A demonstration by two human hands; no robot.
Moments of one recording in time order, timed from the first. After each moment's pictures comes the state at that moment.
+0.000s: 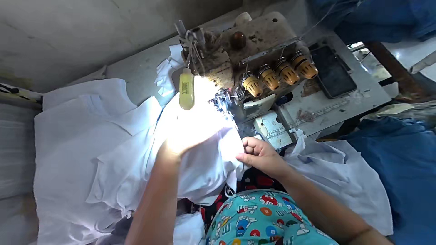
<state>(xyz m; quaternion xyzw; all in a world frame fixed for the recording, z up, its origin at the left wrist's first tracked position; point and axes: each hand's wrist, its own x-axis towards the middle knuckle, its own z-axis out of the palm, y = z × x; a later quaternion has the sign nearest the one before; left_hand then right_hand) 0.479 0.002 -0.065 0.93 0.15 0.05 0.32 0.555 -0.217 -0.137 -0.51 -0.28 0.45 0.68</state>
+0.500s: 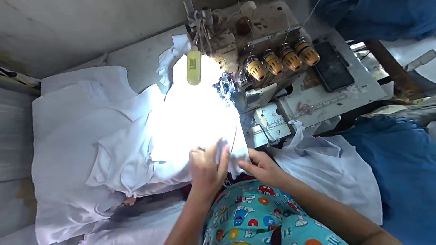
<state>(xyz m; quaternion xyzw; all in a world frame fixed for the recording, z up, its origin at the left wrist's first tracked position) 0.396 -0.099 -0.127 0.89 0.22 0.29 0.26 0.514 -0.253 -0.156 -0.59 -0.35 0.43 0.58</state>
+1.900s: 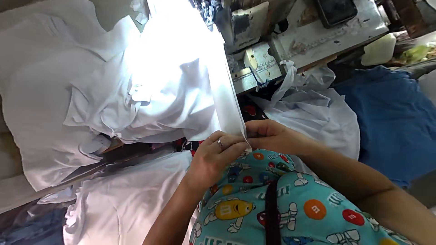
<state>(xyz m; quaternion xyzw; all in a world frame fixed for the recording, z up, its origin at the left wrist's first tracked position) 0.314 -0.179 -0.117 0.90 -0.03 0.24 0.36 0.491 -0.327 -0.119 -0.49 -0.36 0.59 0.53</state>
